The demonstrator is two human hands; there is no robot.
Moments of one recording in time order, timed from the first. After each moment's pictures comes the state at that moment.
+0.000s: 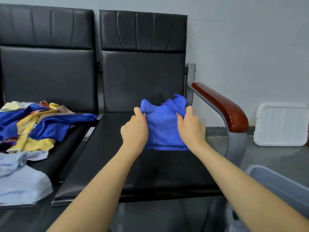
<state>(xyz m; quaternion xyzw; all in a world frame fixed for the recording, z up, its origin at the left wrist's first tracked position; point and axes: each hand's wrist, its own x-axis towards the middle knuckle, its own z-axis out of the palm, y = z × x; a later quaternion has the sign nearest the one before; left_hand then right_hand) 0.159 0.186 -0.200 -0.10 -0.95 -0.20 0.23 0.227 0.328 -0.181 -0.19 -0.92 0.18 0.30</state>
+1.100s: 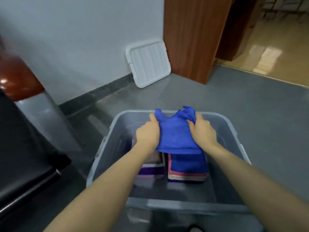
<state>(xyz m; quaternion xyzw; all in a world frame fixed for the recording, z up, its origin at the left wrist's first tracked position) 0.436 0.587 -0.339 -0.51 -0.85 -0.11 -0.04 0.589 0.661 -0.343 -0.58 -0.76 0.19 0.20</state>
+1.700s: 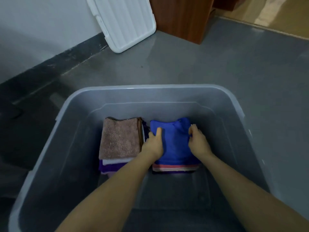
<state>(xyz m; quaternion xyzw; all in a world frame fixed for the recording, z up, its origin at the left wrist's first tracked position) 0.482 0.673 -0.526 -0.54 -0.77 -0.05 -0.33 0.640 0.729 -0.535 -0.60 -0.71 0.34 0.13</state>
